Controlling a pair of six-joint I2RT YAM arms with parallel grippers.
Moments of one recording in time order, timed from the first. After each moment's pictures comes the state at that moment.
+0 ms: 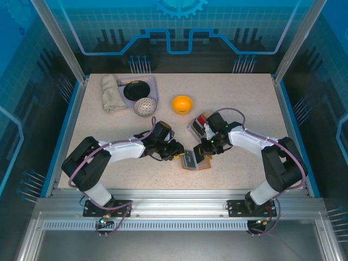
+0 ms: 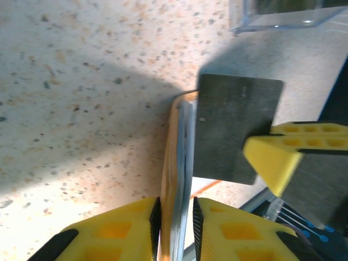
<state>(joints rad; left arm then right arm) -0.67 1.63 0.81 -0.08 0.47 -1.13 0.46 1.57 0.90 -0.64 -0.34 0.41</state>
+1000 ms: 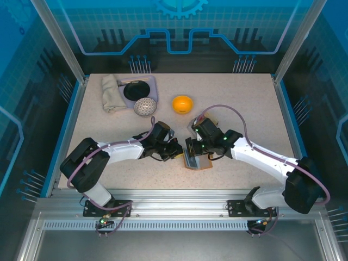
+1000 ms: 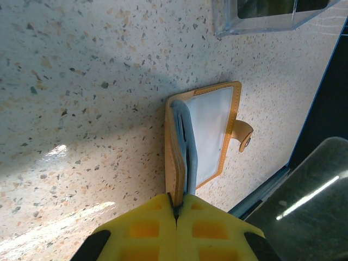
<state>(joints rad) -0.67 1.62 0.79 -0.02 0.47 -1.14 0.77 1.33 0.94 -0.61 -0.03 0.57</state>
